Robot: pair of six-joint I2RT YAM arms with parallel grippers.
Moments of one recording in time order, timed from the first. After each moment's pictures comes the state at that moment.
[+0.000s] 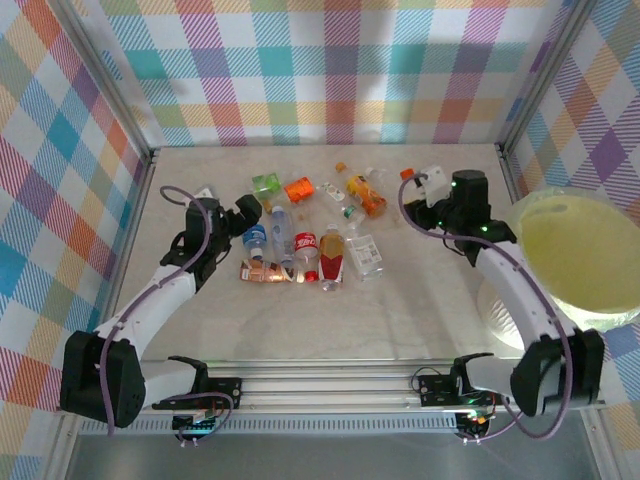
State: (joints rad) left arm -0.26 1.21 0.77 -0.03 -0.07 -0.74; right arm 0.18 1.20 1.03 -0.36 -0.21 -0.23
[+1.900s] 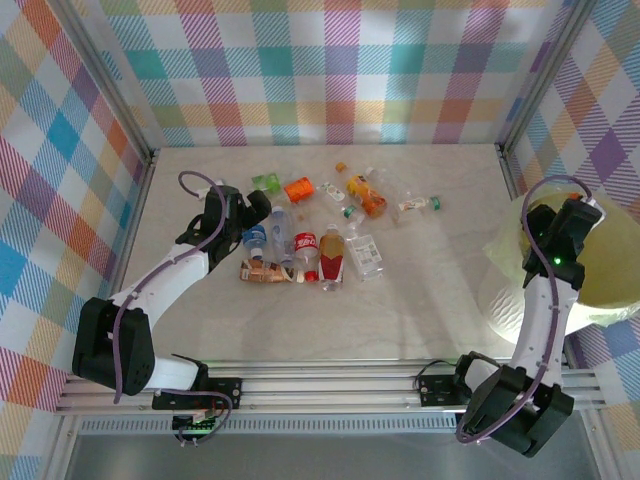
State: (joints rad) left arm -0.31 1.37 0.92 -0.15 -0.17 -0.76; right arm -0.49 1.02 0.92 -0.40 0.00 0.42
